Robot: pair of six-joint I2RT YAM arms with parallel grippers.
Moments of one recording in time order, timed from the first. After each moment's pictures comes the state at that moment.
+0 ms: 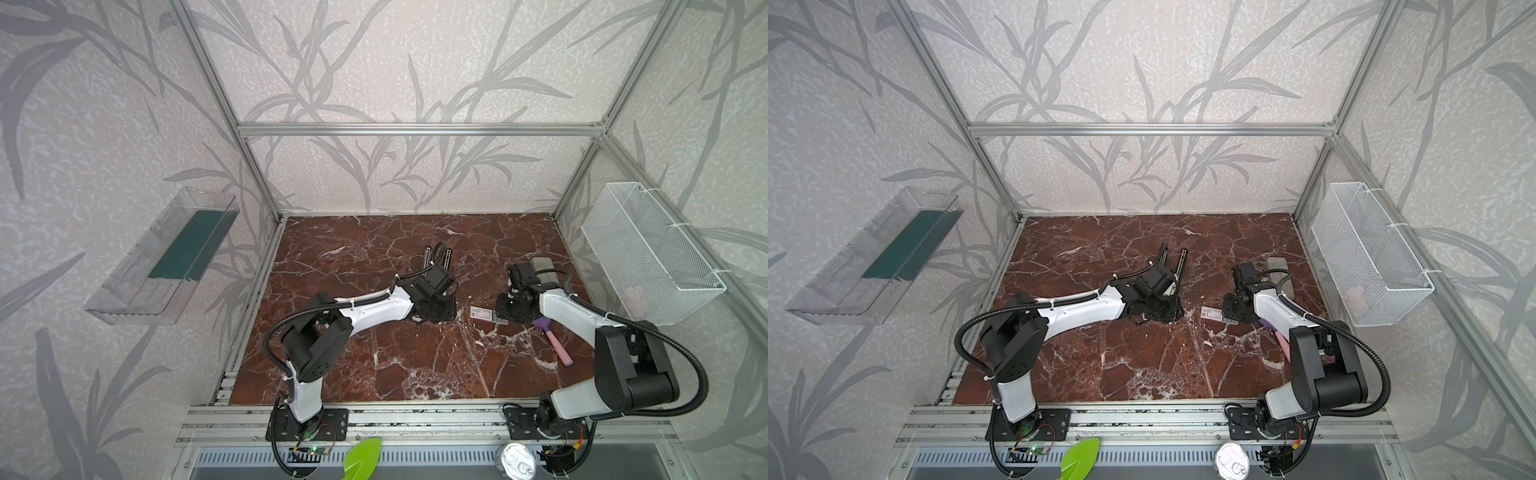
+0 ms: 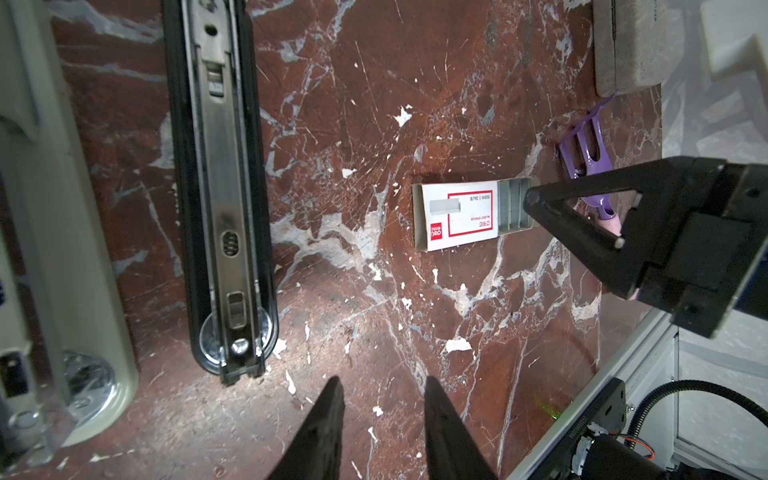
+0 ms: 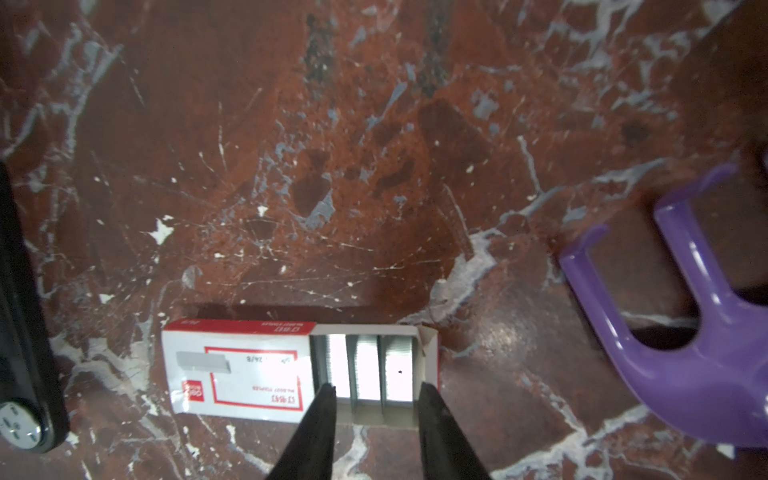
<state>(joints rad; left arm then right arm) -0.88 1.86 1.29 -0.38 0.19 -0.74 0.16 1.47 0.80 -0.56 -0.04 0.45</state>
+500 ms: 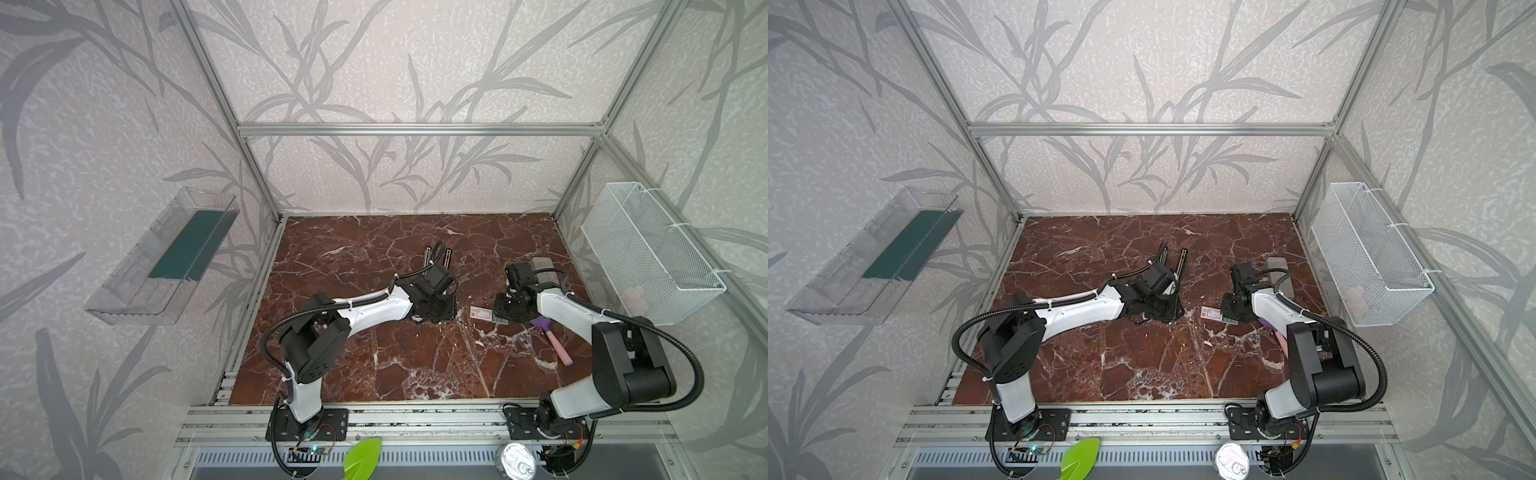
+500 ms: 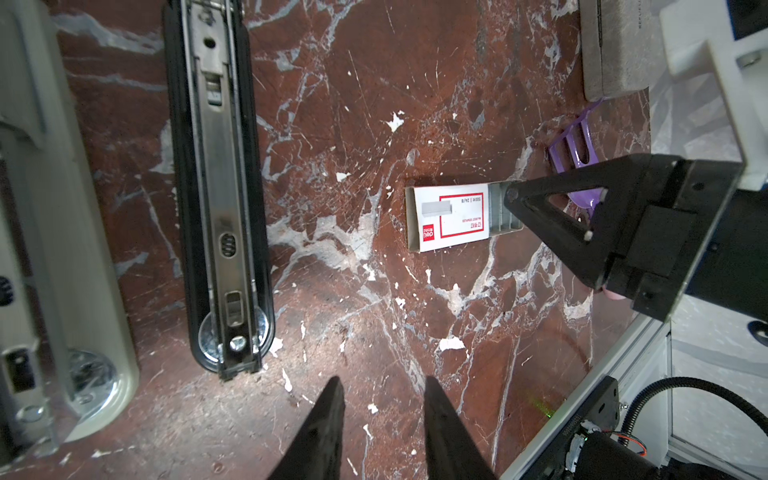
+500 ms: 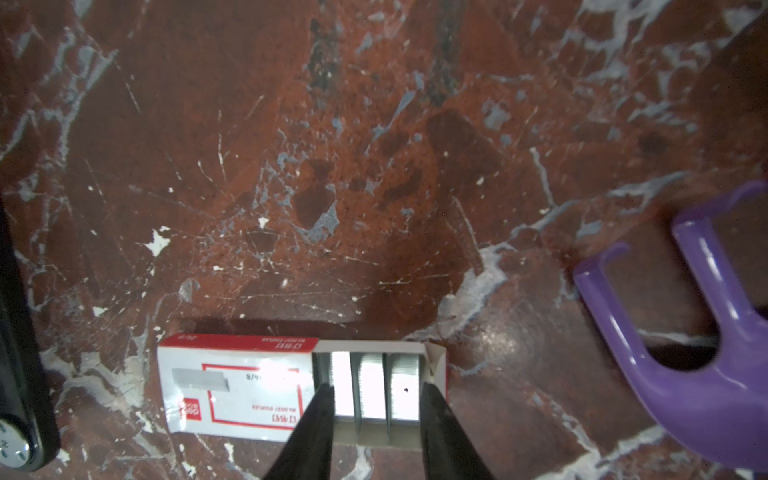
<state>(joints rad) -0.88 1.85 1.29 -0.38 0.19 -0.74 0.17 1.51 0.80 -0.53 -0.01 0.46</state>
